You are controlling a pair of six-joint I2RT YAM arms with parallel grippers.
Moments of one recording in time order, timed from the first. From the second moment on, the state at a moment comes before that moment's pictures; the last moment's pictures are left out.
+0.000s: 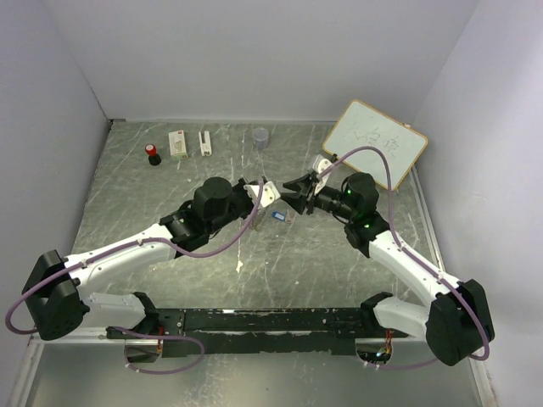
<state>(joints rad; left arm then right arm) -0.91 1.25 0.90 0.14 -0.10 0.50 0.45 1.12 0.67 0.42 -0.70 -0.12</state>
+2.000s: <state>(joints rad) -0.91 1.20 0.90 0.06 -0.26 0.38 0.45 1.56 0.56 0.41 -0.32 0.12</state>
